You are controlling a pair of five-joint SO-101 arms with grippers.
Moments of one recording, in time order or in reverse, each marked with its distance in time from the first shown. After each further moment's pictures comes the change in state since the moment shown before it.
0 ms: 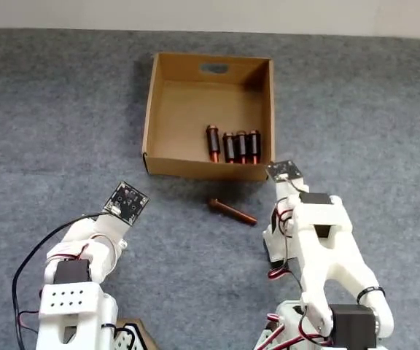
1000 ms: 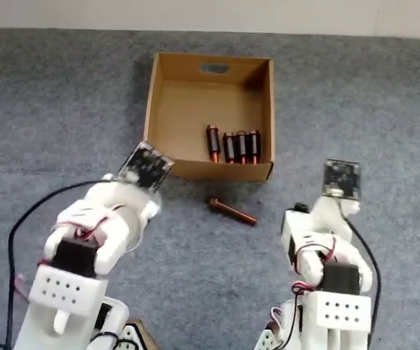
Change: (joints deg) left arm 22.8 11.1 -36.2 16.1 19.1; right arm 7.9 -56.4 15.6 -3.4 -18.5
